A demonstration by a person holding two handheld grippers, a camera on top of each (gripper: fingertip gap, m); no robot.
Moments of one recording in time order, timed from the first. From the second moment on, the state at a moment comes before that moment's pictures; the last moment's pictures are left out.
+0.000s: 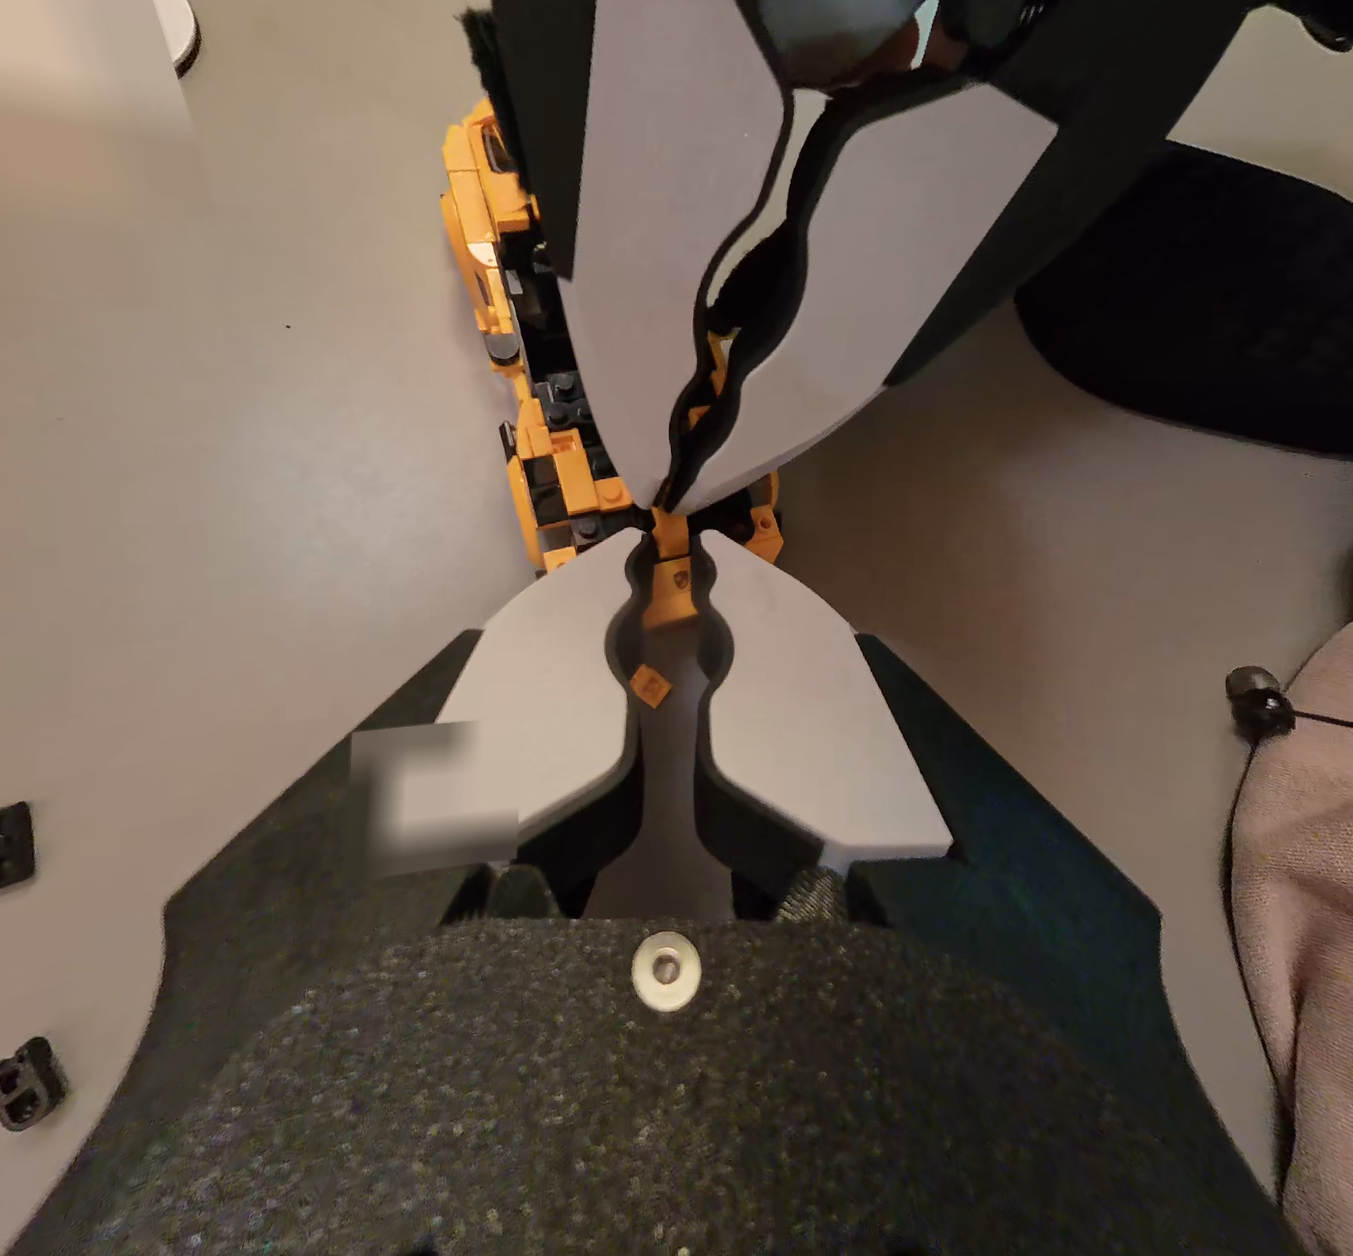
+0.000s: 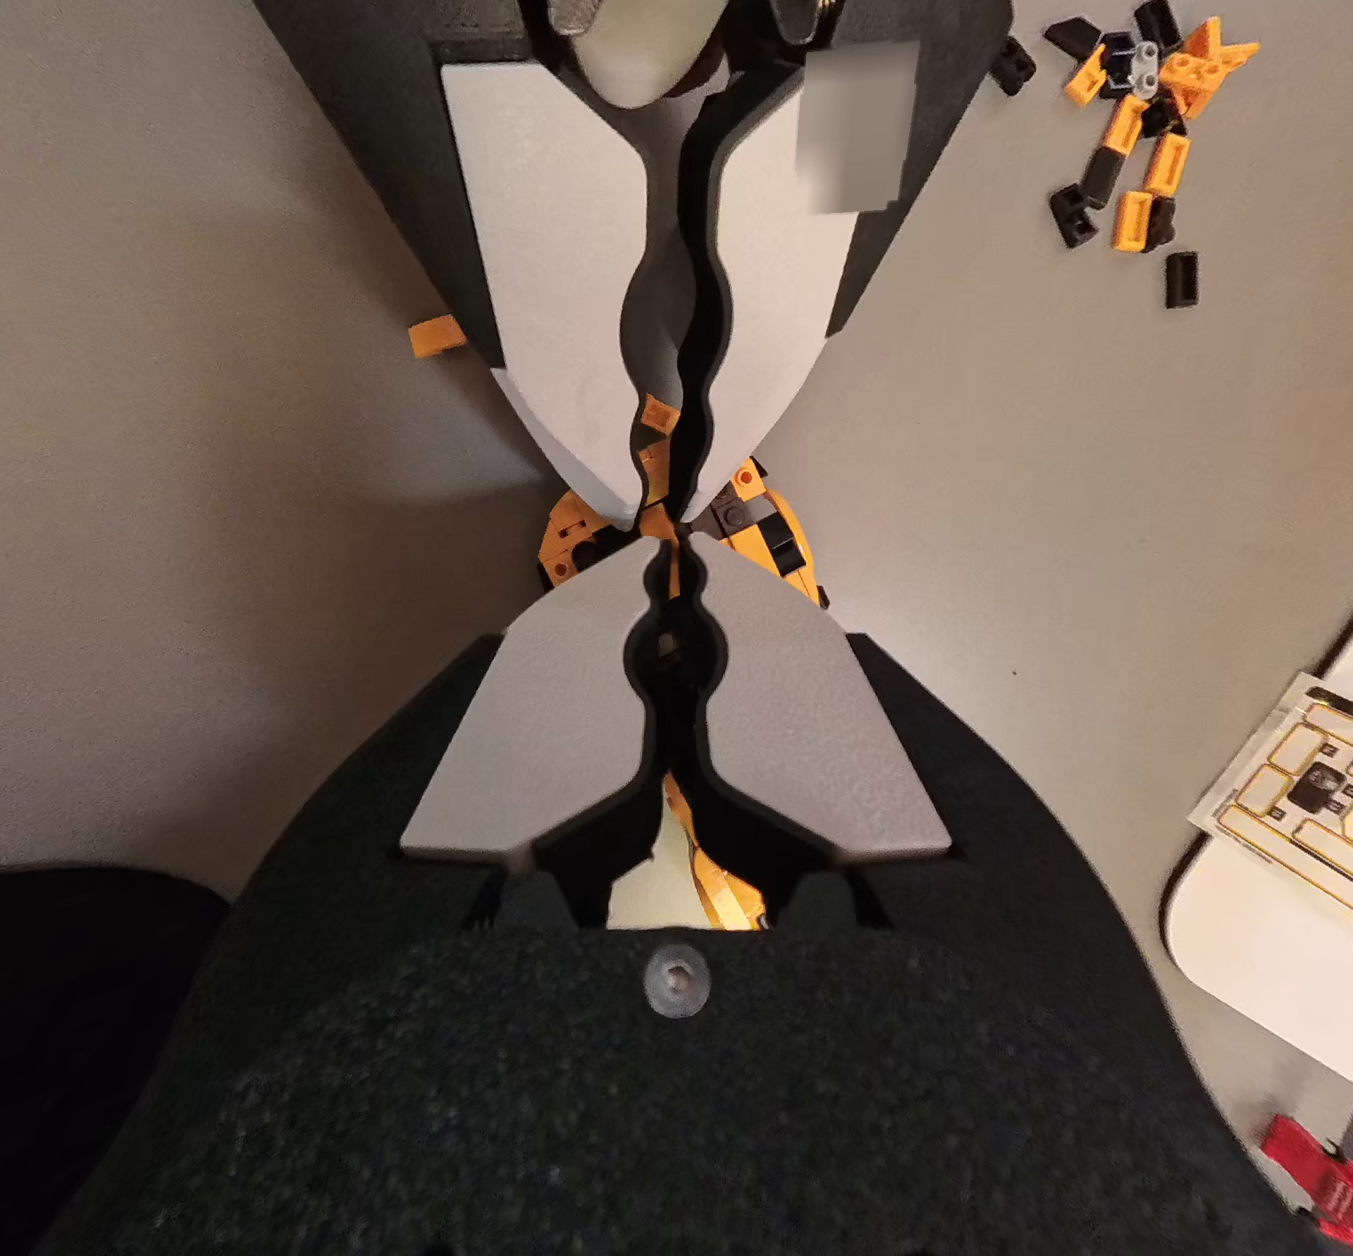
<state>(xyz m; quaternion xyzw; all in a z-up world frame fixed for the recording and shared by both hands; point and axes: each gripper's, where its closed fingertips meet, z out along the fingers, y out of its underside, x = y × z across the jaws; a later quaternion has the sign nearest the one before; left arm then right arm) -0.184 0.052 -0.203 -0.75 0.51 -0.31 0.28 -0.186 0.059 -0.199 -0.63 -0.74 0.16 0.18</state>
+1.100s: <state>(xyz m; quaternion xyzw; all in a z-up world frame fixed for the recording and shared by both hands) -0.185 0.051 -0.203 -0.73 0.53 -0.28 0.31 -0.191 0.060 -0.201 -0.66 -0.72 0.19 0.13</state>
